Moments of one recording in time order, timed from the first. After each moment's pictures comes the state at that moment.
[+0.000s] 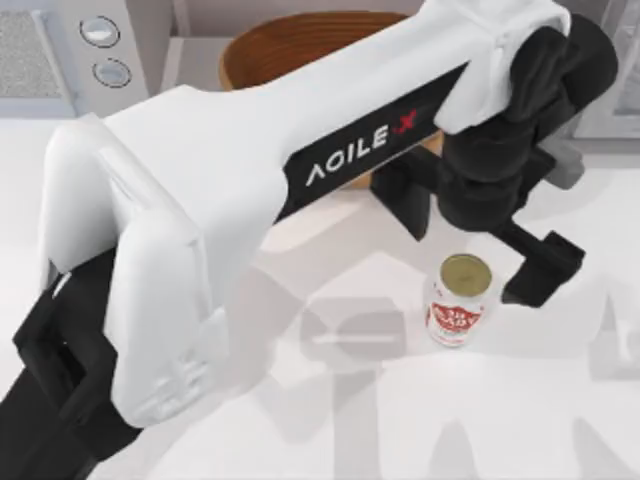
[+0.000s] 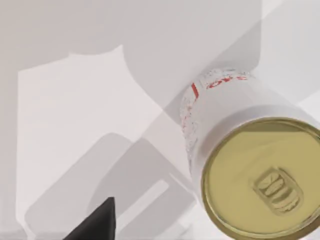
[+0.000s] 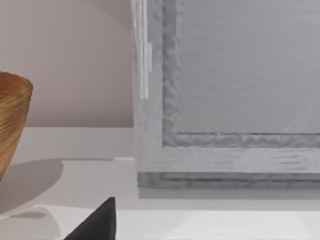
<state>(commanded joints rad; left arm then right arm) -0.92 2.44 2.38 -1.41 -0.01 -0.11 0.00 0.00 0.00 0.00 0.00 0.00</state>
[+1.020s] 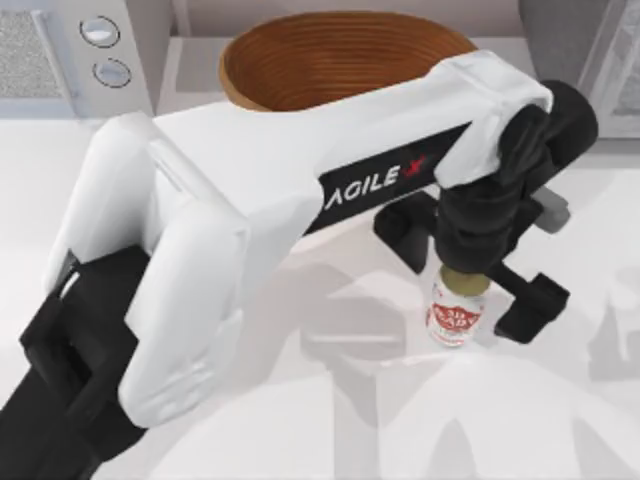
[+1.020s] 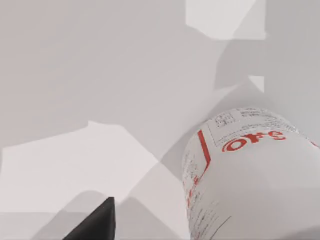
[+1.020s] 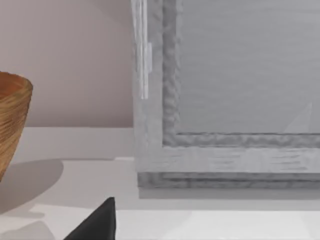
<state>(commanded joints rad) -0.92 2.46 2.17 -1.19 -0.01 -0.10 0.00 0.00 0.00 0.00 0.00 0.00</state>
